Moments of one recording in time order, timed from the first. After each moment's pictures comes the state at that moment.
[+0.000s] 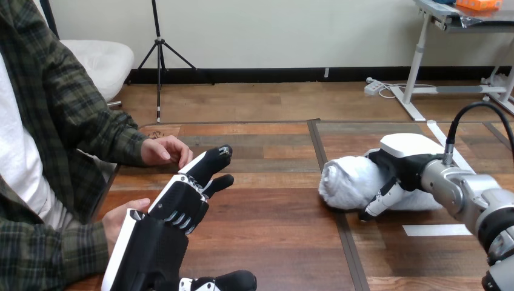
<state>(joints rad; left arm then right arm) 0.47 0.14 -0.18 -0.14 -0.23 -0.80 -0.31 -0.90 -0.48 0.52 1.39 -0.78 -0.32 0.02</state>
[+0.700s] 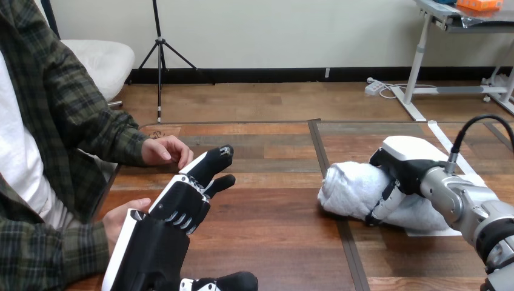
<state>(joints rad) 0.47 0.14 -0.18 -0.14 -0.24 -0.80 -0.32 -0.86 -0.46 0.47 1.39 -0.72 -0.32 -0.04</state>
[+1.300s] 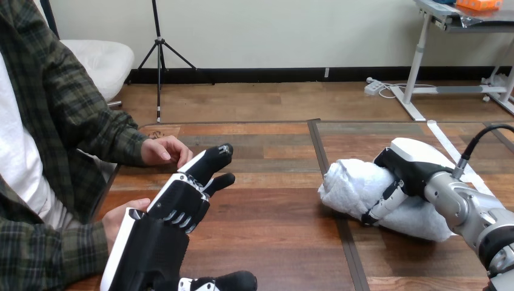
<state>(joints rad) 0.47 0.14 -0.18 -0.15 -0.25 -0.80 -0.32 -0.83 -0.46 0.40 1.39 -0.63 -0.33 -0.02</state>
